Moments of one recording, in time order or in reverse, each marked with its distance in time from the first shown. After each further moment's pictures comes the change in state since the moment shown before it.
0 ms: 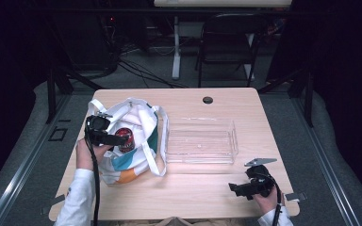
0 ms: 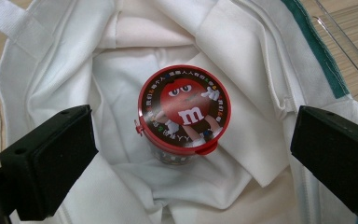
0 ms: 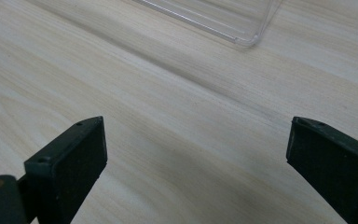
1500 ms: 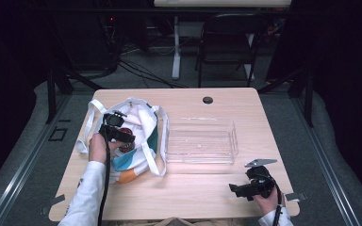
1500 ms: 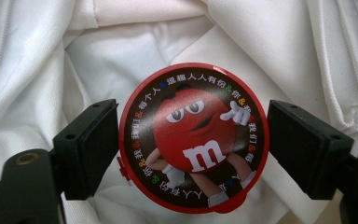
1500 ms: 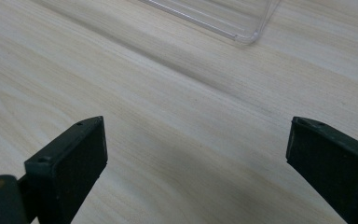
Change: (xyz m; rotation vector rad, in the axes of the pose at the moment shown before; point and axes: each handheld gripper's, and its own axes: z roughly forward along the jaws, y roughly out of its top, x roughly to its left) left arm -0.002 0.015 0.053 0.180 0.042 0.061; right arm 0.002 -0.002 -0.001 -0.002 -0.003 0.002
